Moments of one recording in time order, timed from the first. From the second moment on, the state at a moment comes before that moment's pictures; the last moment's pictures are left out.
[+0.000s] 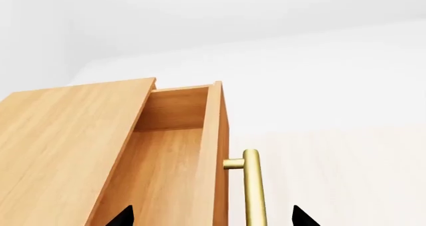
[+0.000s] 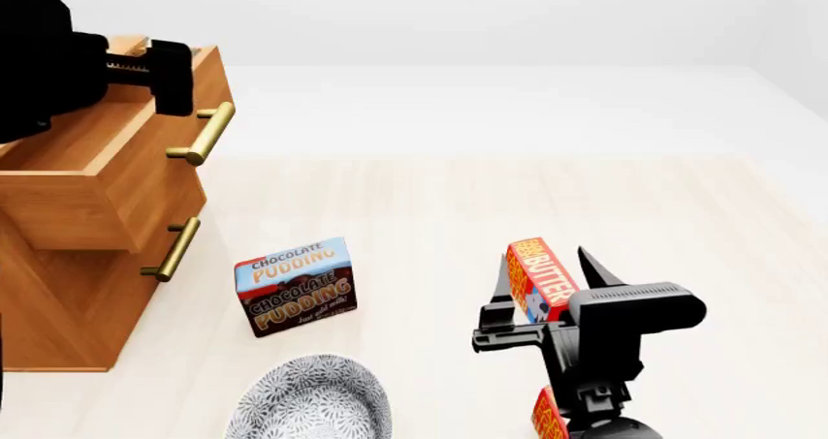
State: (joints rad) left arm -1.46 -0.50 0.28 -0.24 -0.45 -1.46 -0.02; right arm 0.13 0.24 -0.22 -0.38 0.19 0.33 0.21
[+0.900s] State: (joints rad) left arm -1.44 -0.53 0.28 -0.32 -0.56 -1.55 -0.02; right arm 0.14 0.25 -0.25 -0.37 0.21 0.32 0.24
